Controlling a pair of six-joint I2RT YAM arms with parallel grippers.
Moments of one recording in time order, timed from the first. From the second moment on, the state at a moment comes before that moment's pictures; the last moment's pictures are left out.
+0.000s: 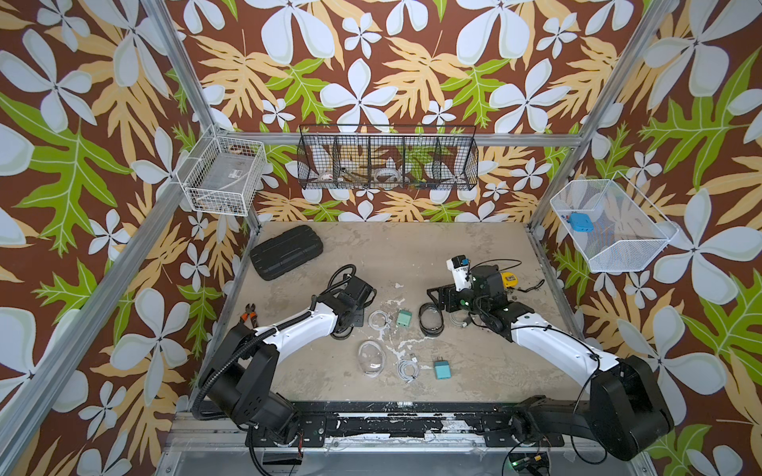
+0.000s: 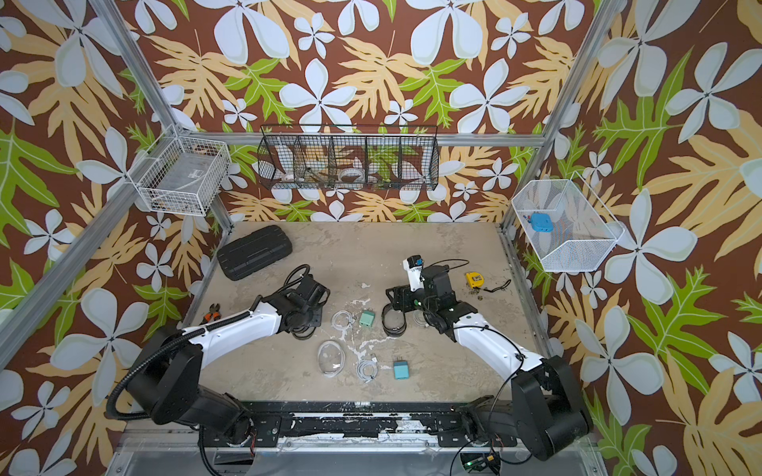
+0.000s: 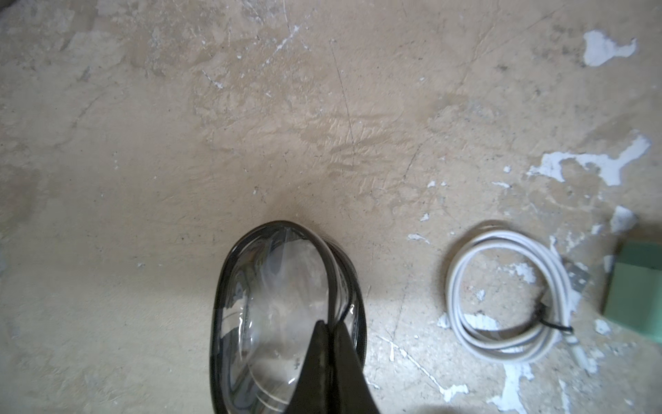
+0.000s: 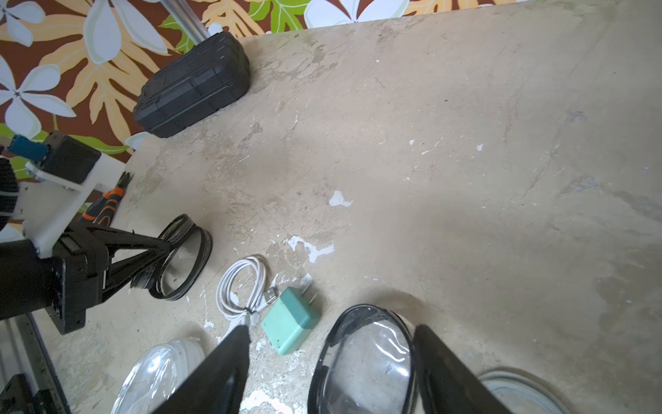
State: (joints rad) left arm -0.58 1.49 0.89 -0.52 -0.32 -0.49; right arm 0.41 1.31 0.77 -0.04 -0.28 0.26
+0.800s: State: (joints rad) left arm -0.46 1.31 0.71 -0.30 -0.02 -0.53; right arm 0.74 1.79 1.17 -0.28 -0.24 0.26
